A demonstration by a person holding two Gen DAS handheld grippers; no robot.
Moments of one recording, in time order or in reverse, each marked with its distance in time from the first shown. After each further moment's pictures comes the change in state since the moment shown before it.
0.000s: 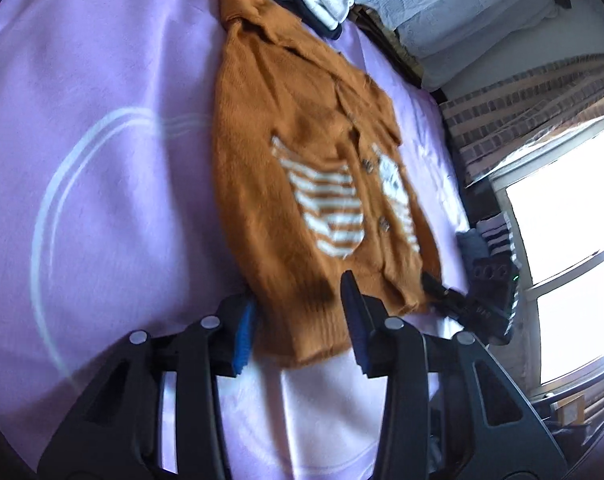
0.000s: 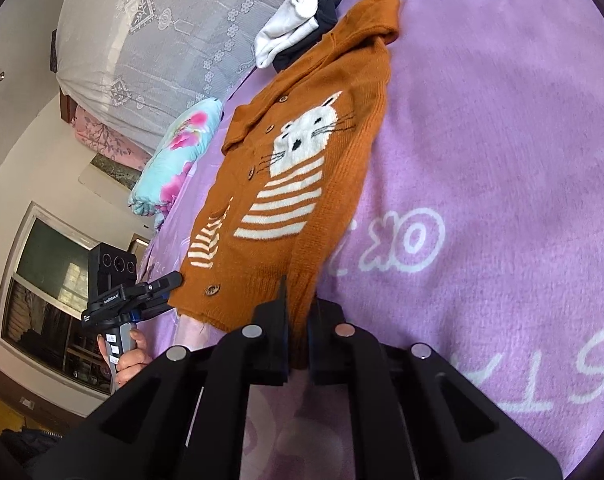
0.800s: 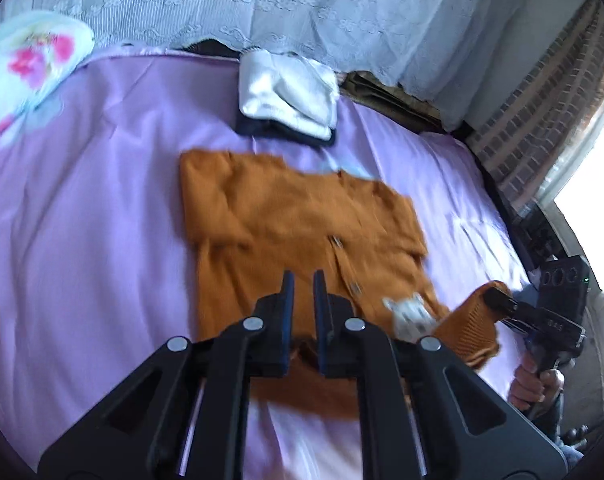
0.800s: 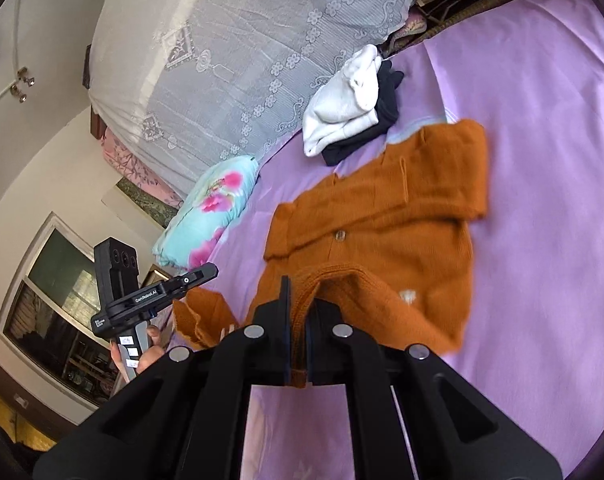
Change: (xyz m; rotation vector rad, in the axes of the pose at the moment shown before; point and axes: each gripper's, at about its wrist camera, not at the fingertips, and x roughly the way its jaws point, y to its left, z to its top) left arm -0.006 -0.085 0.143 0.245 -0.215 0.278; right arm 0.003 0.049 0.132 -0.086 -0.135 0.073
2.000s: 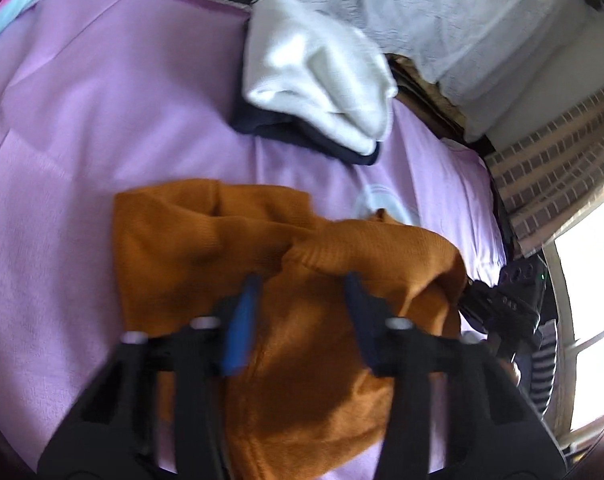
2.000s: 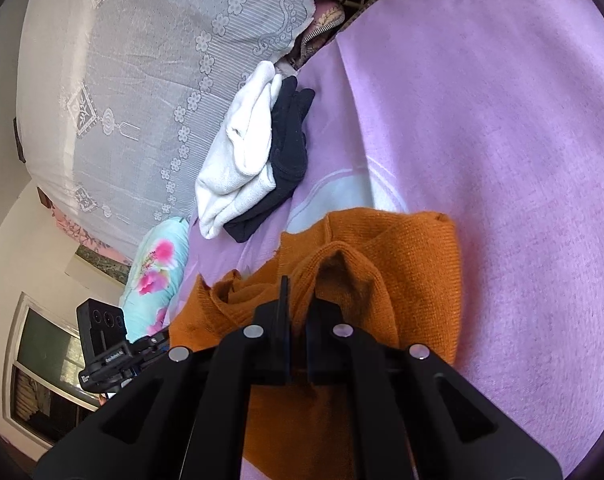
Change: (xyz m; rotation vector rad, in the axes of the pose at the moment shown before) left arm 0.131 0.049 0.081 -0.117 0.157 -0.130; right arm 0.084 -0.109 0.092 0.208 -0.063 -0.098
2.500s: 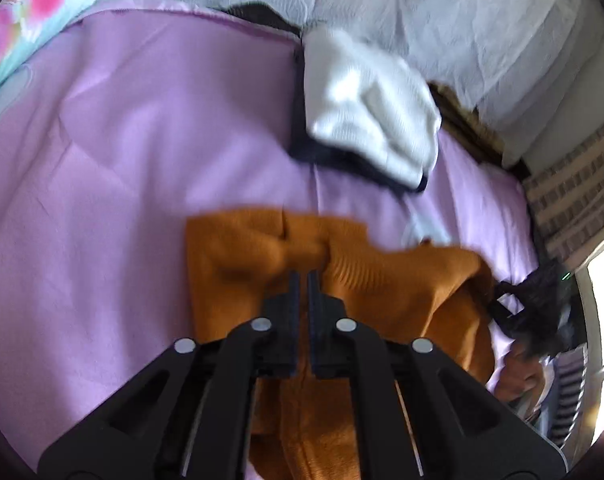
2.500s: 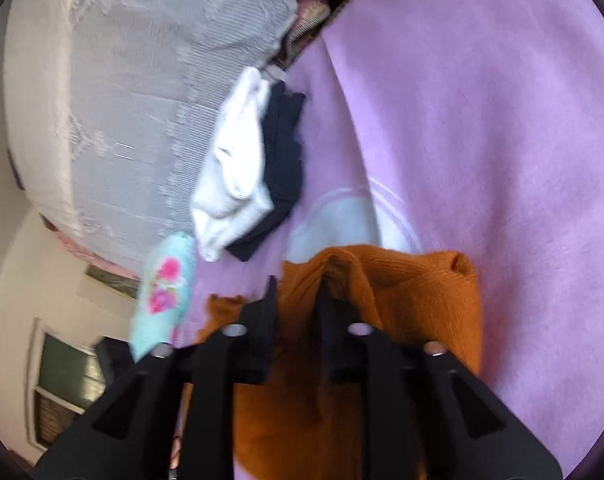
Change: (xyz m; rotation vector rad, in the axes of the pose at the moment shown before) left arm -0.014 0.017 0.000 -0.026 -0.069 0.180; right arm 0.007 -0.005 0.029 0.083 0.003 0.063
